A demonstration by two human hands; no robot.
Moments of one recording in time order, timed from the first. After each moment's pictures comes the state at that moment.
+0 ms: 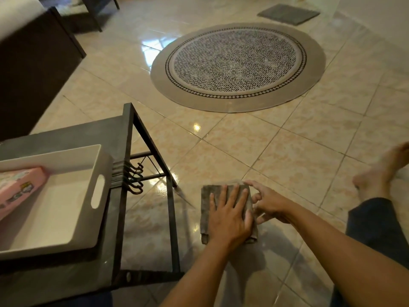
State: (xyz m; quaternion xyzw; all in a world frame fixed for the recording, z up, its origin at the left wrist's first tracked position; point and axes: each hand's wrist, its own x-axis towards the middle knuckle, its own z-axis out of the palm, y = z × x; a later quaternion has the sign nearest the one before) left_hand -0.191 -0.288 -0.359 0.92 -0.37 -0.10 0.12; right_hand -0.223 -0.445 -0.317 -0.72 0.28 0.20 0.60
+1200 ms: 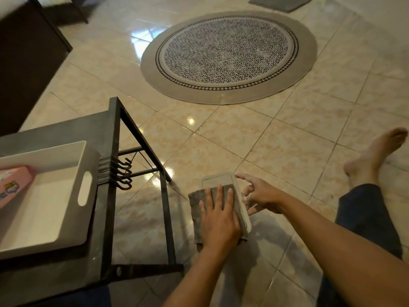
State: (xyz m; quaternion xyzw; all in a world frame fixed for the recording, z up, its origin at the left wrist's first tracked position) left_hand -0.216 -0.275 -0.345 0.93 -0.31 -0.17 0.09; right_hand -0.227 -0.447 -0.319 -0.69 0.28 0.21 0.63
